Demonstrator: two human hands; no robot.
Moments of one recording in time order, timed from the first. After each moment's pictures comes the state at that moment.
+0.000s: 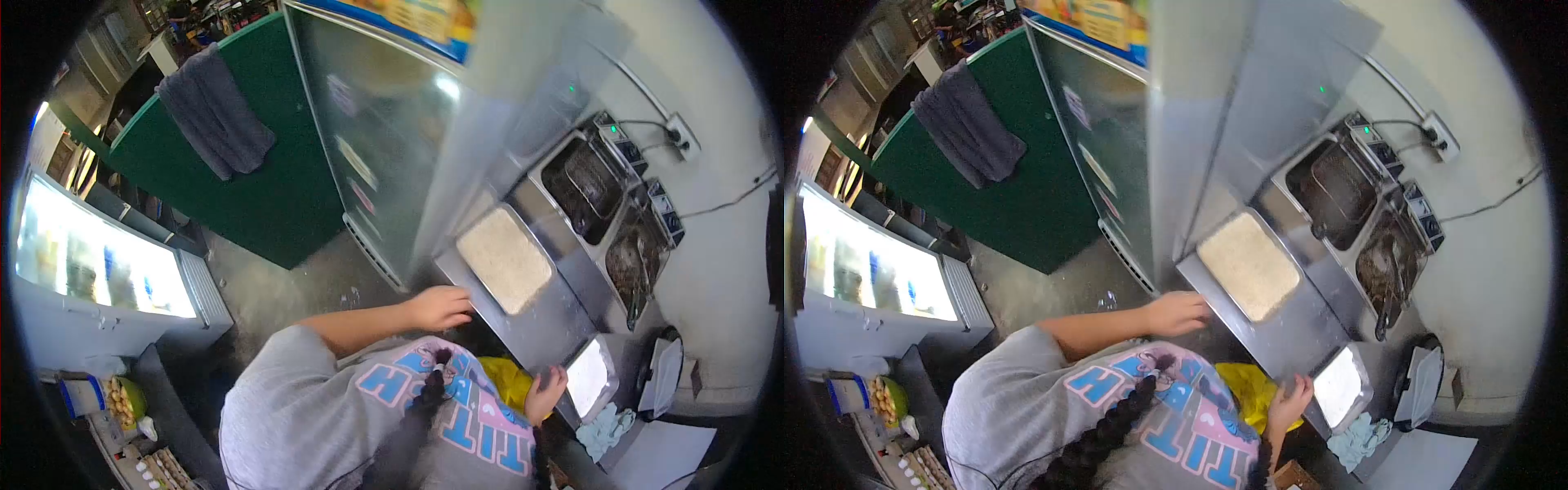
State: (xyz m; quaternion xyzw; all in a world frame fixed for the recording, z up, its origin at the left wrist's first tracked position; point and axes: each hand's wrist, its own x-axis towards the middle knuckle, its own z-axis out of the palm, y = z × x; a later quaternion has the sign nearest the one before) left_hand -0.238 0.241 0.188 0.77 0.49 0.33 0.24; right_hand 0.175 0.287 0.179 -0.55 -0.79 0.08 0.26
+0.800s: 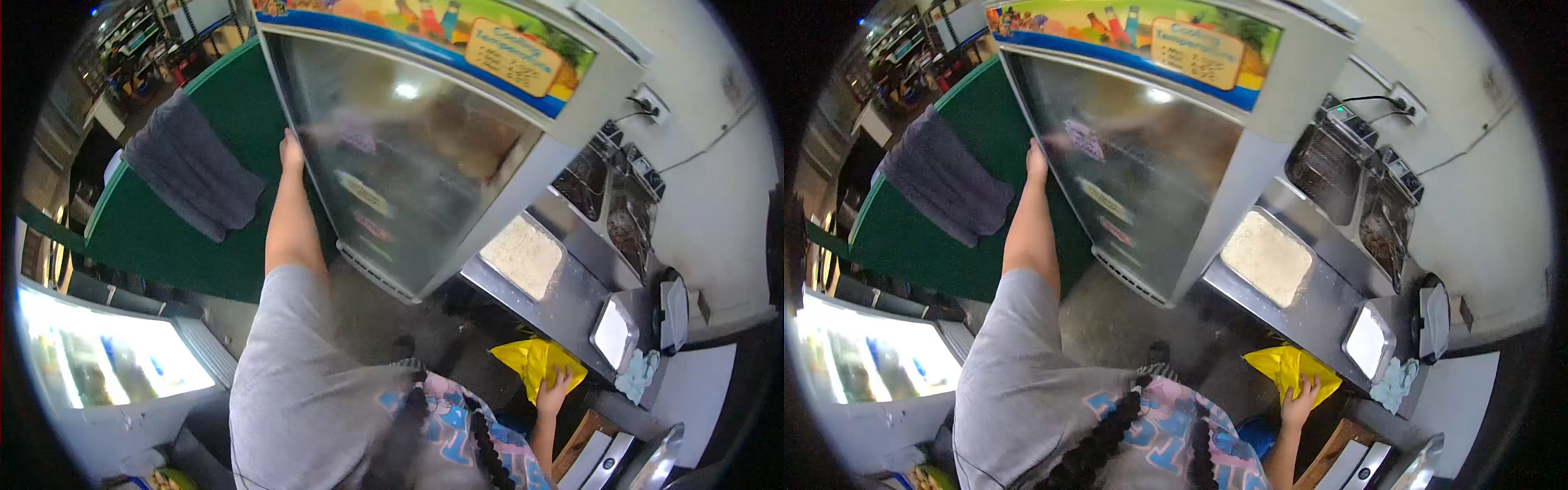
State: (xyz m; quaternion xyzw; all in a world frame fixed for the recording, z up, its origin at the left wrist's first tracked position) left_hand -0.765 0.316 0.201 0.18 0.77 0.61 0.06; right_hand 0.119 0.158 0.161 -0.68 -0.70 0.09 0.17
